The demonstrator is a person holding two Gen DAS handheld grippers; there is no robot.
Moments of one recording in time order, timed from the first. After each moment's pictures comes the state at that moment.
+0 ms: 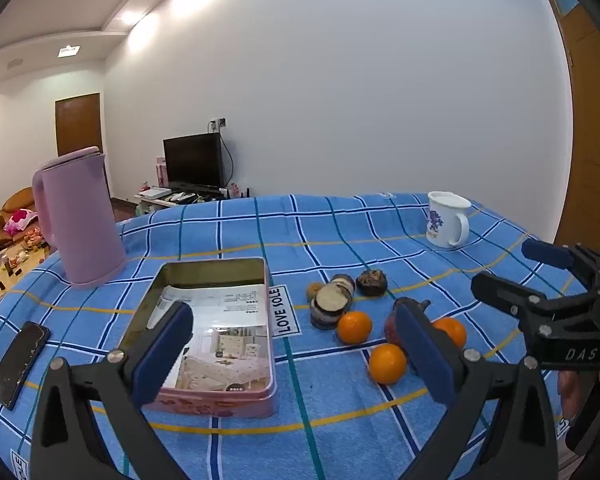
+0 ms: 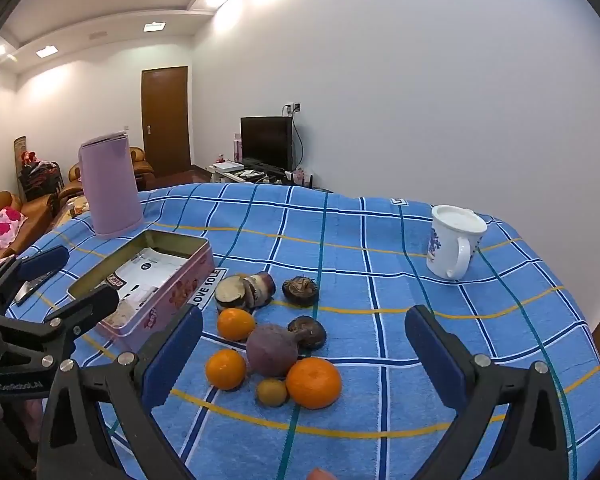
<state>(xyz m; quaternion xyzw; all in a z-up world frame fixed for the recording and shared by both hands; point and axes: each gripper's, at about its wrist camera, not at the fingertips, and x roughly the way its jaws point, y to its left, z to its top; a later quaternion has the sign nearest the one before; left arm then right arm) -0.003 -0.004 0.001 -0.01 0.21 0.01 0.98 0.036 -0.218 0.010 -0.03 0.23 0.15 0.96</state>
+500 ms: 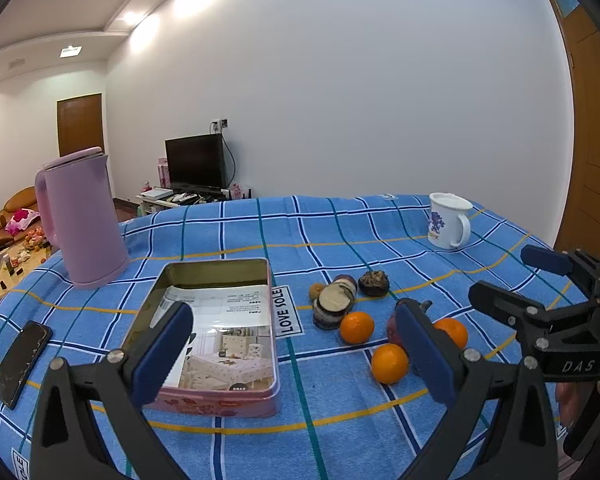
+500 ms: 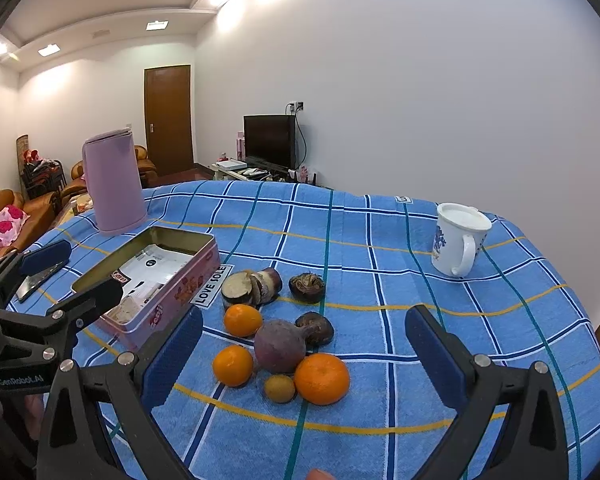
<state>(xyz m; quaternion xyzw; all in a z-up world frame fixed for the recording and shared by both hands) -0.006 -0.001 0.000 -0.01 0.21 0.01 0.98 0.034 -0.214 0.007 -0.03 0.24 0.15 0.96</state>
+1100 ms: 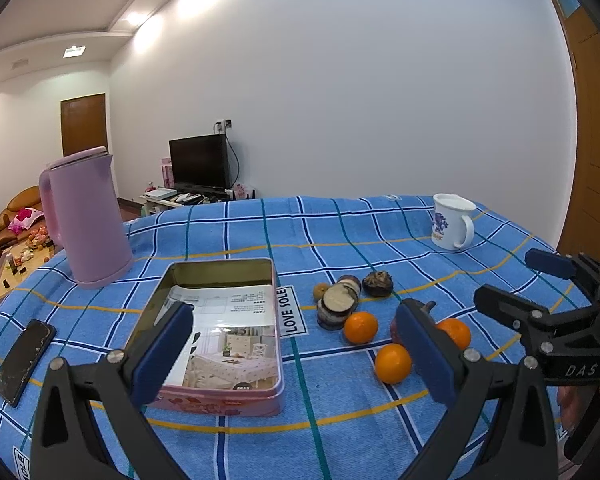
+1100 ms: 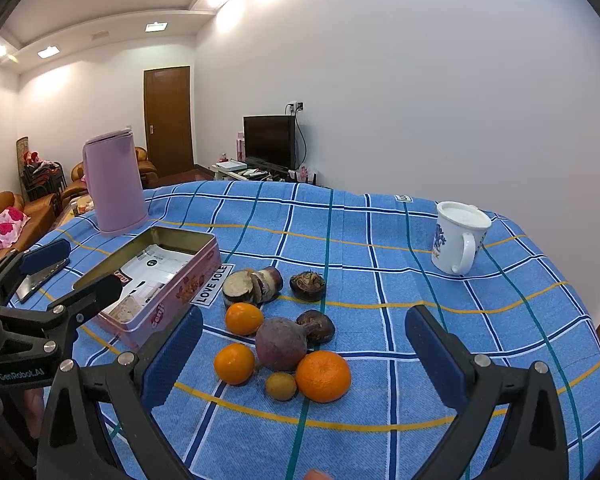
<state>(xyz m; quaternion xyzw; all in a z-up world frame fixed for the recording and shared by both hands) -0.008 0.002 0.000 -0.01 0.21 0.01 0.98 0.032 -0.215 0.006 -0.03 0.24 0.15 0.96</state>
